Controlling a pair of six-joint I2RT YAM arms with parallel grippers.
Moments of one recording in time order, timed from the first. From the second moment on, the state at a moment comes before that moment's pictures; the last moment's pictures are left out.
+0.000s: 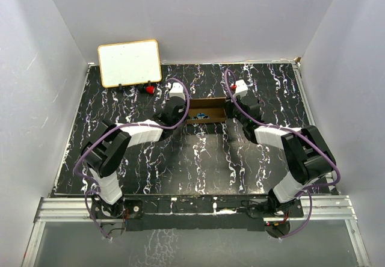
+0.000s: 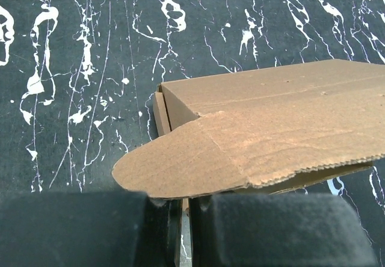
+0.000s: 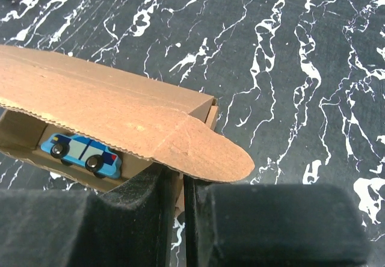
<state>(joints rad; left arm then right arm) -0.68 1.79 0.97 0.37 -0.35 -0.39 0.34 1.61 0.71 0.61 -0.06 0.04</state>
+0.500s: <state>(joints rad) -0.69 1.77 0.93 0.34 -0.31 -0.41 0.34 1.60 0.68 0.62 -0.05 0.00</state>
